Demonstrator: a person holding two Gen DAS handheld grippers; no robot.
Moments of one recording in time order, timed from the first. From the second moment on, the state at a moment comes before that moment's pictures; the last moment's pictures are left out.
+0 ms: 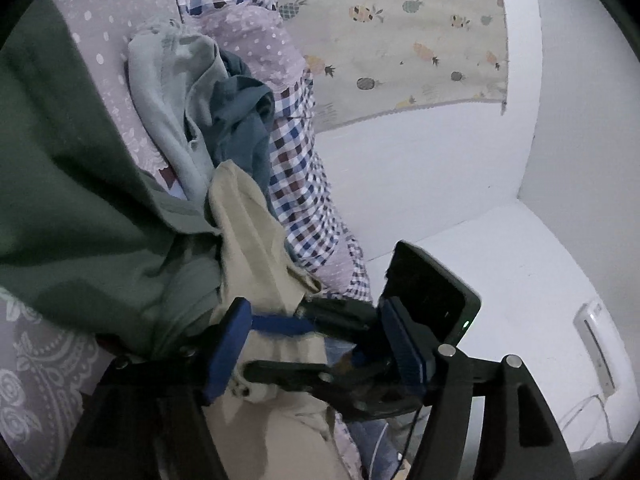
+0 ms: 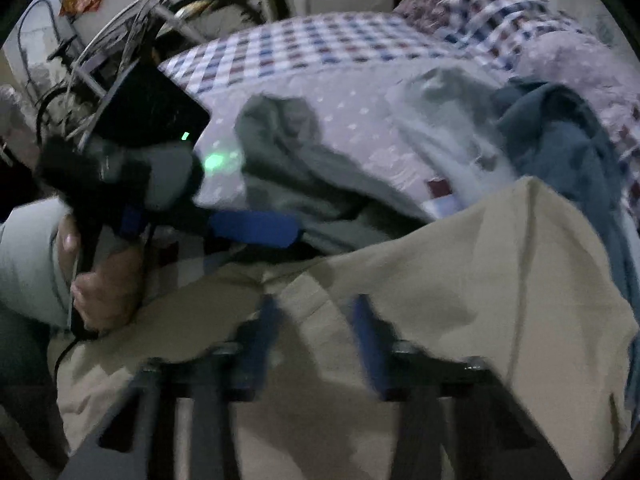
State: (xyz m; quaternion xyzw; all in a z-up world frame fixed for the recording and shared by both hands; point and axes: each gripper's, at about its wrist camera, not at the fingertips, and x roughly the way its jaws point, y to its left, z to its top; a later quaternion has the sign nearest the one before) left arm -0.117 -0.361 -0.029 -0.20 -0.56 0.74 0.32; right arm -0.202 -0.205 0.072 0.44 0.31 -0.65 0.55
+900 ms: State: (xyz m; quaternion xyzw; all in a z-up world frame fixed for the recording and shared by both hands) left arm -0.112 -0.366 -0.027 -0.19 -0.55 0.74 0.33; right arm -0.206 -0.171 0.118 0.30 0.32 -0.84 0.32
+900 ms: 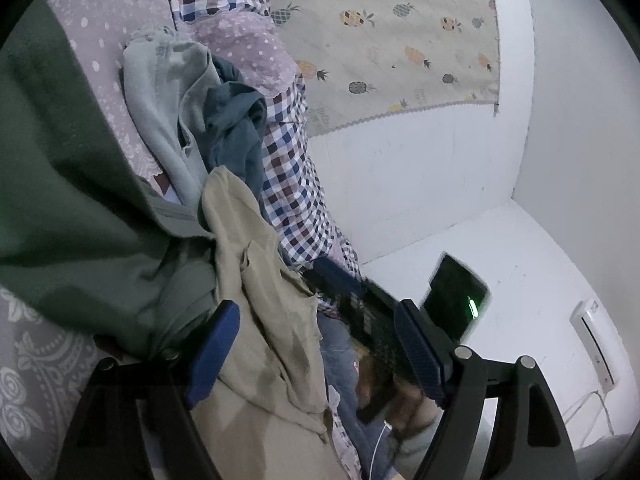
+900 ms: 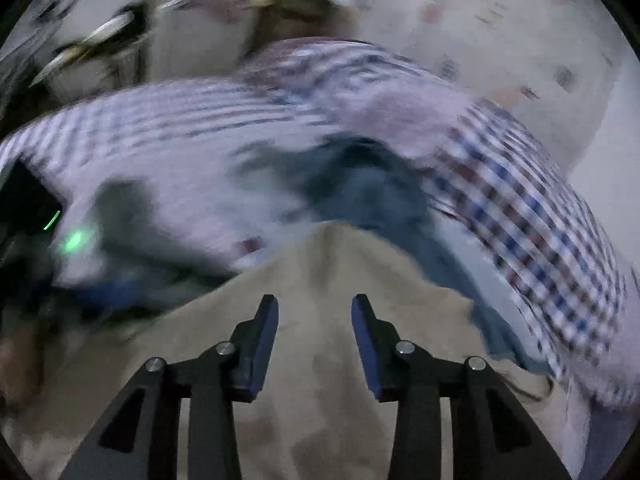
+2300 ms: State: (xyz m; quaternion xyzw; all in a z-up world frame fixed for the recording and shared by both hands) left arm -0.106 -0.364 -0.025 -0.19 -0.55 0.75 0.33; right arm -0.236 -0.141 0.115 0.36 0.24 -0.86 0.27
